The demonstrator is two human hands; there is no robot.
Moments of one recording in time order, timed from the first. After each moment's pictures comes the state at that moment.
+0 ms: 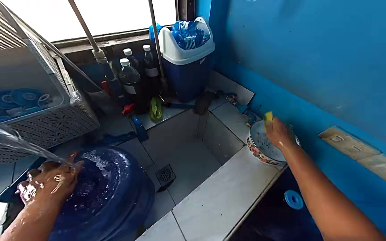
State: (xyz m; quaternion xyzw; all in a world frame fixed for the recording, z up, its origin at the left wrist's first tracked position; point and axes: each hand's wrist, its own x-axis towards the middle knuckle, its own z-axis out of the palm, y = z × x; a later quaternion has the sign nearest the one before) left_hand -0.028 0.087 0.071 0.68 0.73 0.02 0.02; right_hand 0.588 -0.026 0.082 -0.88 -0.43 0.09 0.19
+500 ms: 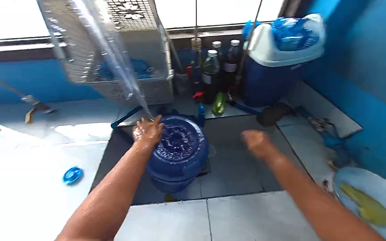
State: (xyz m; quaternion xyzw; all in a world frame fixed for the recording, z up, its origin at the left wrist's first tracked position) left_hand 0.025 0.069 0.095 0.60 0.80 0.05 0.05; right_hand 0.393 0.079 0.063 -0.60 -0.72 0.30 0.16
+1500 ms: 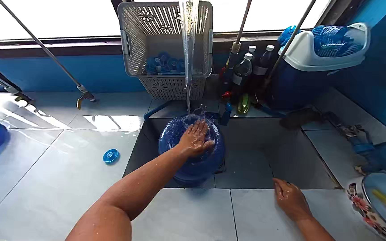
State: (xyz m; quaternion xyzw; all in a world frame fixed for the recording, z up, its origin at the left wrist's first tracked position) left_hand 0.032 0.030 0.055 0.78 0.62 0.03 0.10; right_hand 0.421 -0.065 -0.042 -0.63 -0.75 0.14 0.16
